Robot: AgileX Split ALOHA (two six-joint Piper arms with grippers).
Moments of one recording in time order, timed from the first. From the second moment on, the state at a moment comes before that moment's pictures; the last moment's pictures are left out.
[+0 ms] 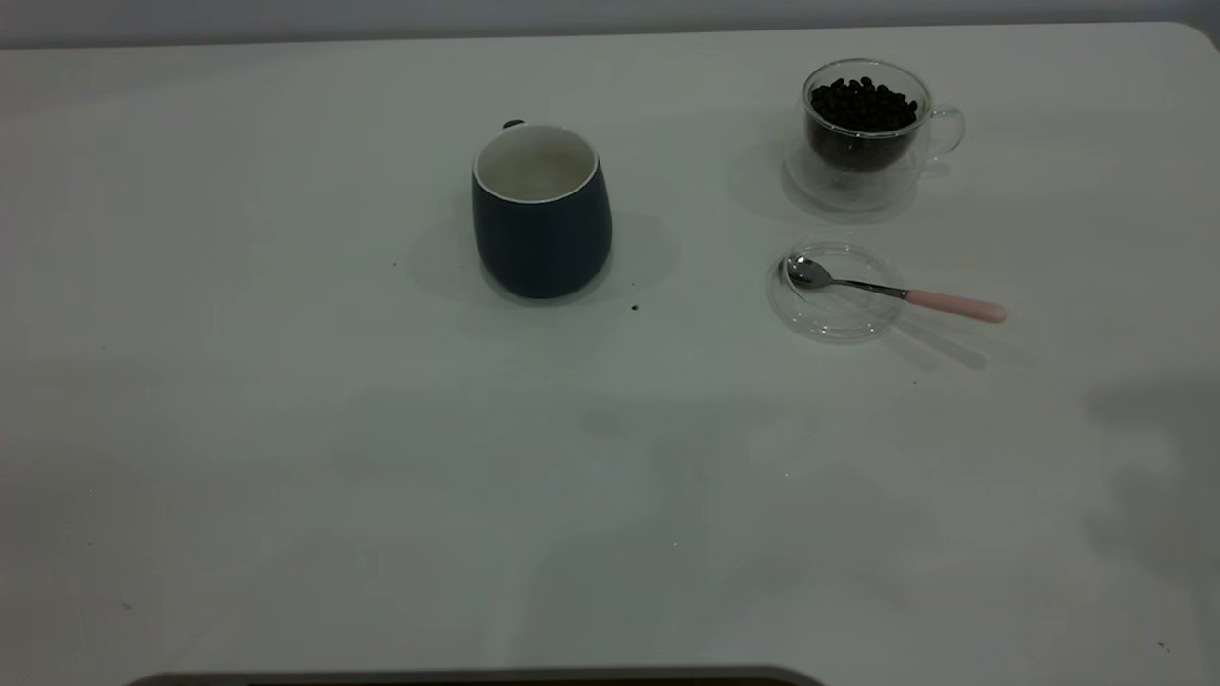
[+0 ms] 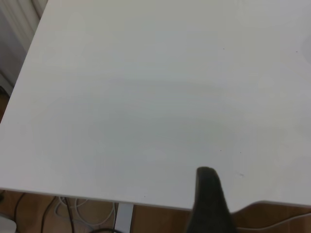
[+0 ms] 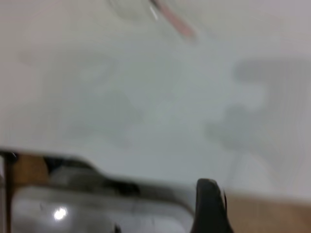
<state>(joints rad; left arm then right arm) 0.03 -0.02 -0.49 0.09 1.13 -0.07 -0.10 1.22 -0.79 0.27 0.95 -0.27</state>
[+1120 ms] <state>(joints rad) 0.03 -0.02 -0.49 0.09 1.13 -0.06 -0.03 0.04 -0.47 0.09 1.12 -0.07</state>
